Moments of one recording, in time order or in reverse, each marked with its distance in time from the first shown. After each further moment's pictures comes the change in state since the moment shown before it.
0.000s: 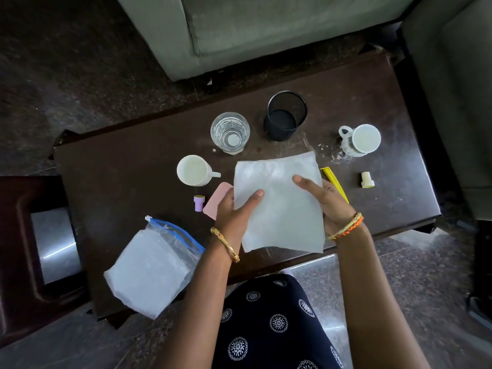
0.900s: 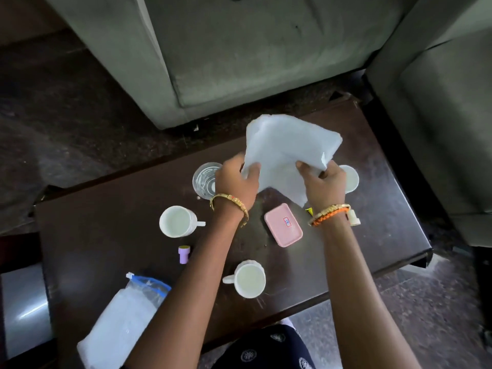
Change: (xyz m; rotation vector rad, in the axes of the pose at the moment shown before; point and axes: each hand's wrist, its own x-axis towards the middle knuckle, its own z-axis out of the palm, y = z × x) left_hand 0.071 0.093 0.071 0.667 0.140 0.634; right_hand 0.036 -0.082 0.022 -0.369 0.586 -0.656
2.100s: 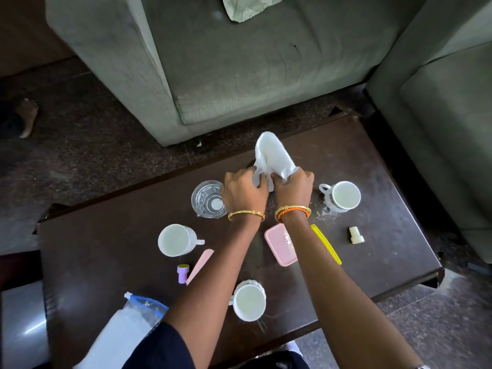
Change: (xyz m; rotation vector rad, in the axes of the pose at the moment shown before) left_hand 0.030 -0.022 0.053 0.448 0.242 0.133; right_hand 0.038 0.032 0.056 -0.416 0.078 -0.106
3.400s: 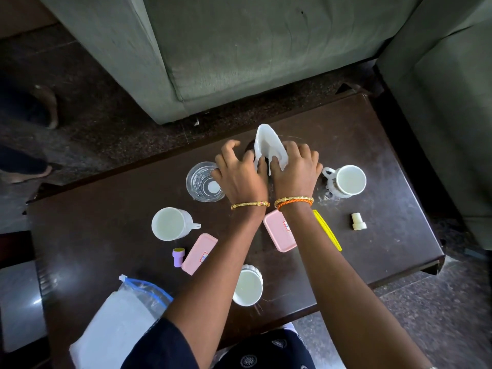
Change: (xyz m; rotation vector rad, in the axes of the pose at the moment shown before) left_hand -0.008 -0.004 0.014 0.093 0.095 -0.057; right_hand -0.002 0.006 0.000 -0.273 0.020 -0.193
